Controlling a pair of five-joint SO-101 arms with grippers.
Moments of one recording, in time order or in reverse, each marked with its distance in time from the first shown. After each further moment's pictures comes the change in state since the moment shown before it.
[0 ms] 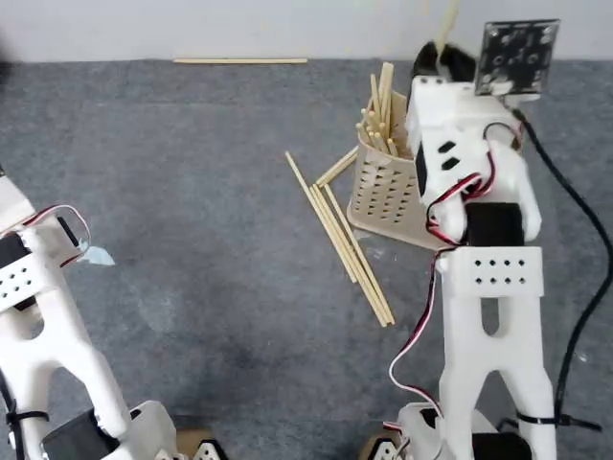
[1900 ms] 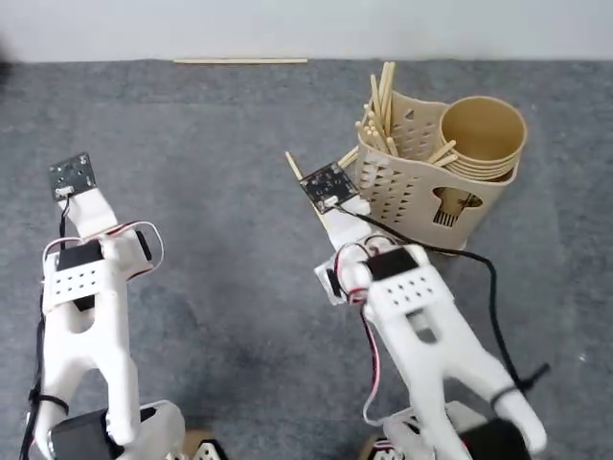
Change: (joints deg) left arm 15.2 -0.2 15.6 -10.6 5.2; right arm -19.9 5.5 27.5 23.6 9.3
